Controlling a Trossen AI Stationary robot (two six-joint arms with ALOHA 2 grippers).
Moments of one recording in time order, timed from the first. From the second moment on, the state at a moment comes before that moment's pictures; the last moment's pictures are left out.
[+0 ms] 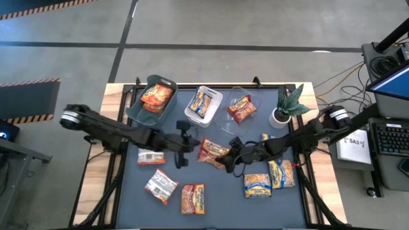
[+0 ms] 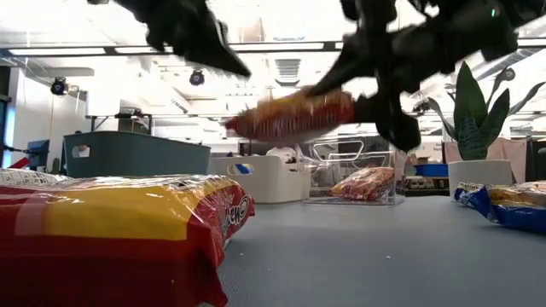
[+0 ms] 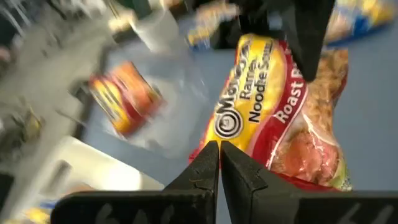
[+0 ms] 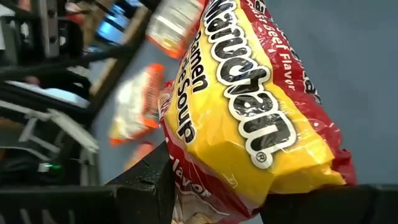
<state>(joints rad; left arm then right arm) -0.21 1.40 0.91 -0.11 -0.40 0.23 0.29 1.56 0.69 0.40 0.28 1.06</state>
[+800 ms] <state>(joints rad) -0.17 0.86 0.61 -0.02 -0.44 0.35 0.04 1.21 0.82 -0.03 0.29 1.09</state>
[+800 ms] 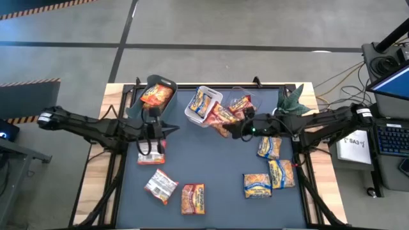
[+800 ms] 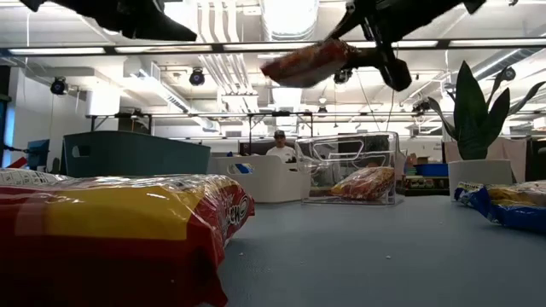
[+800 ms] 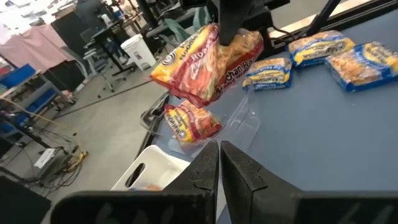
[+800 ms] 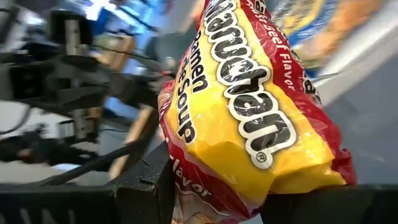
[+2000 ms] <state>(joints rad) -0.16 0.82 0.59 -0.02 -0.46 0.36 -0.22 1.52 1.23 -0.90 0.19 1.07</state>
